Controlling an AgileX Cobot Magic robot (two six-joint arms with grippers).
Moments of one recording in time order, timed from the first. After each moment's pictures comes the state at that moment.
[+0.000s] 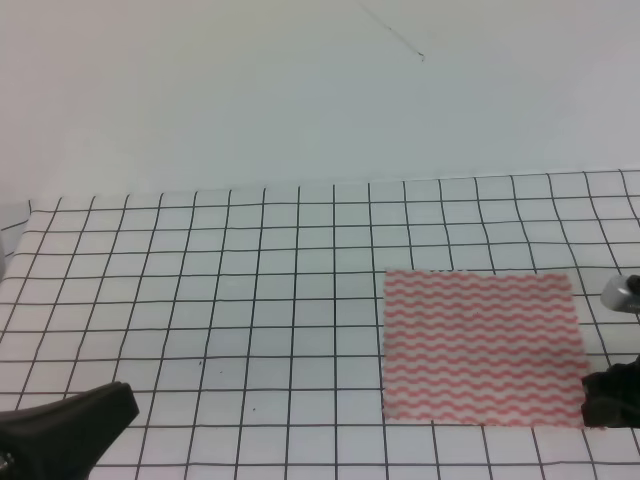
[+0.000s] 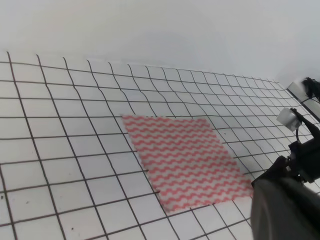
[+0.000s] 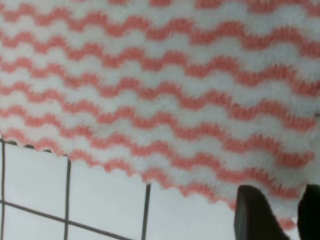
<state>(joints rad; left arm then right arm) -0.04 0.45 -0.41 -1.19 0.65 0.69 0.03 1.65 -0.66 0.74 0.49 -0.66</state>
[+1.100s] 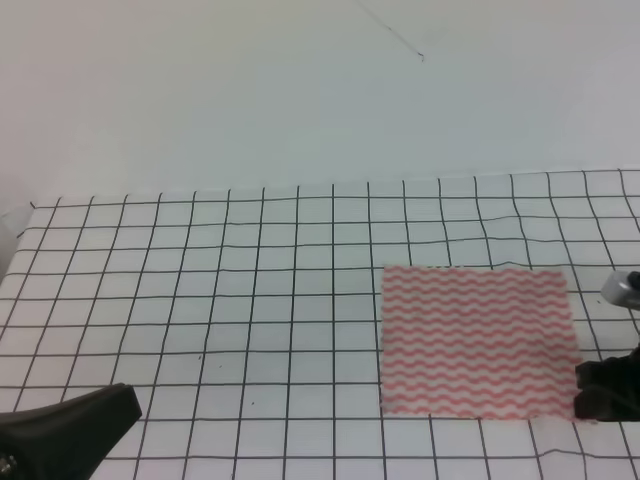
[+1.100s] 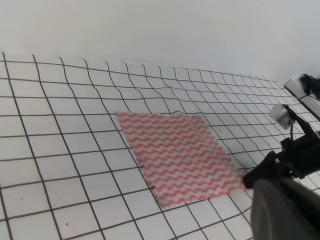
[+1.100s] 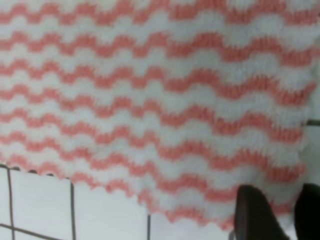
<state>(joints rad) -0.07 0.45 -0.41 -1.18 0.63 0.69 0.03 1.70 -0.67 0.83 0.46 -0.67</state>
